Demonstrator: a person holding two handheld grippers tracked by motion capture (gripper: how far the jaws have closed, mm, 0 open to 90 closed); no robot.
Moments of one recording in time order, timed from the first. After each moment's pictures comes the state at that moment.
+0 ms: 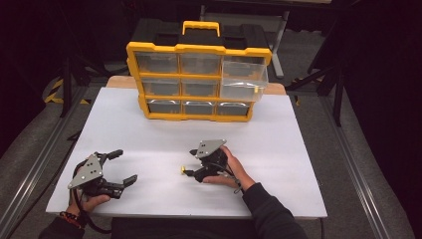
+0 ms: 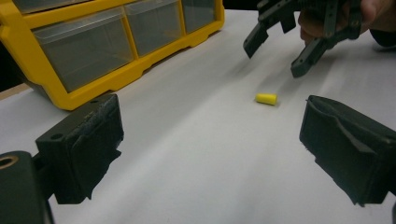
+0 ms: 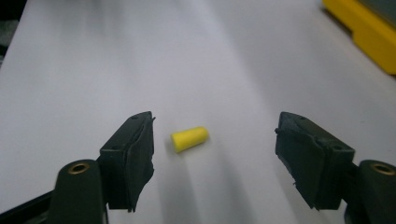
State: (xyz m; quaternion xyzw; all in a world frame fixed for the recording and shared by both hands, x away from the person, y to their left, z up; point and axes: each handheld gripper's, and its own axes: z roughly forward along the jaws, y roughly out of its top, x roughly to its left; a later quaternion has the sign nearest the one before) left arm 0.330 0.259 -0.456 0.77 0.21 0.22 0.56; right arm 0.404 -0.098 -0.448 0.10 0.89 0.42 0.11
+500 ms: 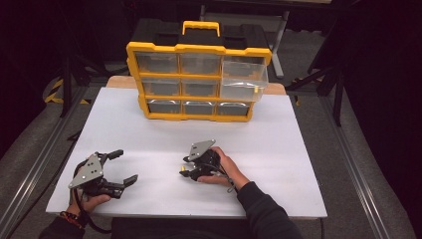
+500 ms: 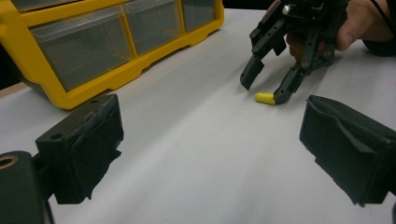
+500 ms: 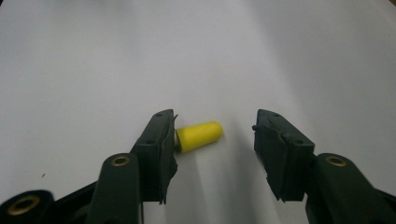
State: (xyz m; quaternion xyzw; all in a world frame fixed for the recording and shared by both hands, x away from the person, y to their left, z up) left arm 0.331 0.258 -0.457 0.77 0.21 0.22 0.56; right arm 0.413 -0.082 -0.465 0.09 0.91 0.39 0.08
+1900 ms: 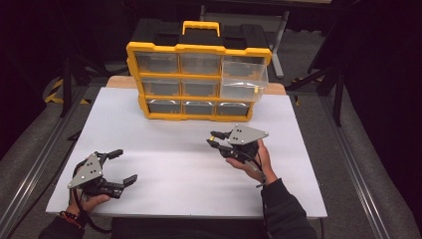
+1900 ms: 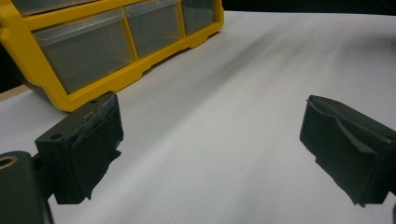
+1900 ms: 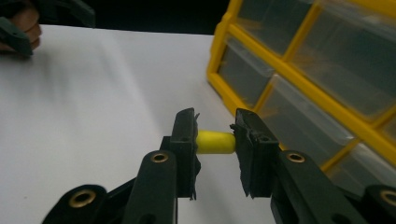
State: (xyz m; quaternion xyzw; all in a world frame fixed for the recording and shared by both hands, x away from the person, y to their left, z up) left arm 0.331 0.260 -0.455 0.77 0.21 0.22 0.56; right arm 0.390 -0.167 -0.369 0.13 0.82 0.49 0.25
